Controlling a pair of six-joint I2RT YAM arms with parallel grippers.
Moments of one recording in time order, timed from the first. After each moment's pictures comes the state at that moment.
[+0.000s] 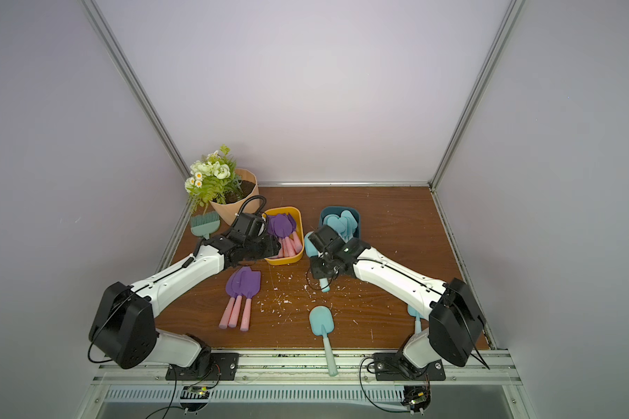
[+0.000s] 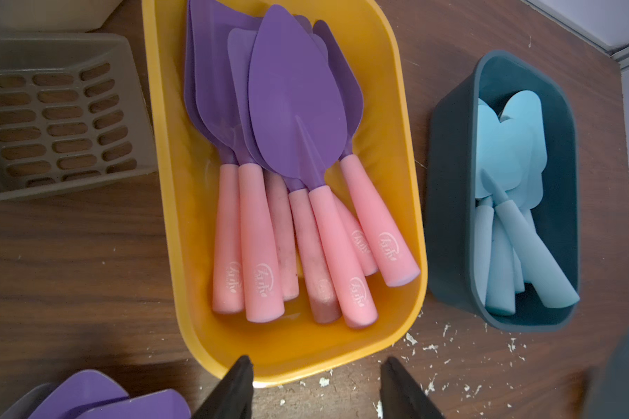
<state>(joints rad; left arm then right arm) -0.48 1.44 1.00 -0.45 0.03 -0.62 0.78 1.49 1.23 -0.71 0.11 0.49</state>
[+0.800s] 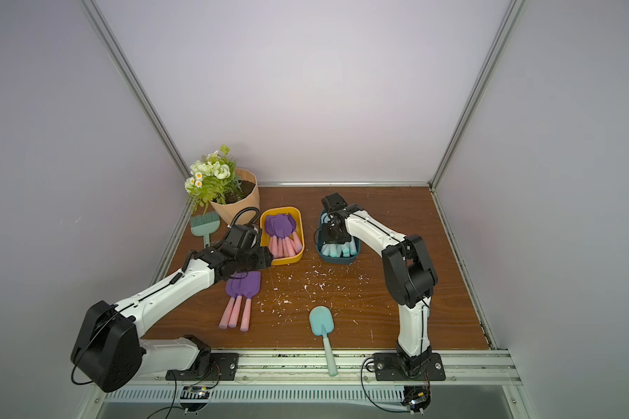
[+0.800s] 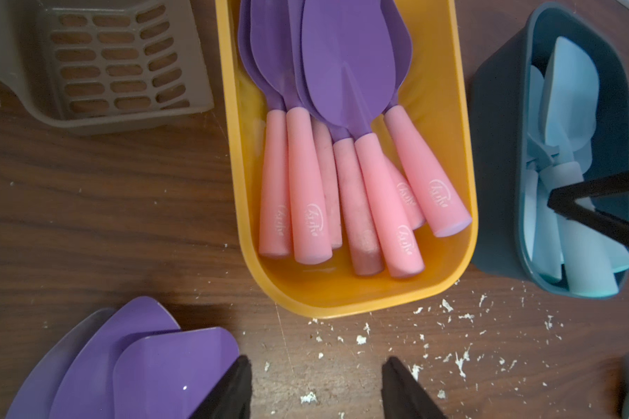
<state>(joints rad) -0.48 1.29 0.85 -0.49 0.00 -0.62 0.53 1.96 1.56 -0.70 0.07 0.42</state>
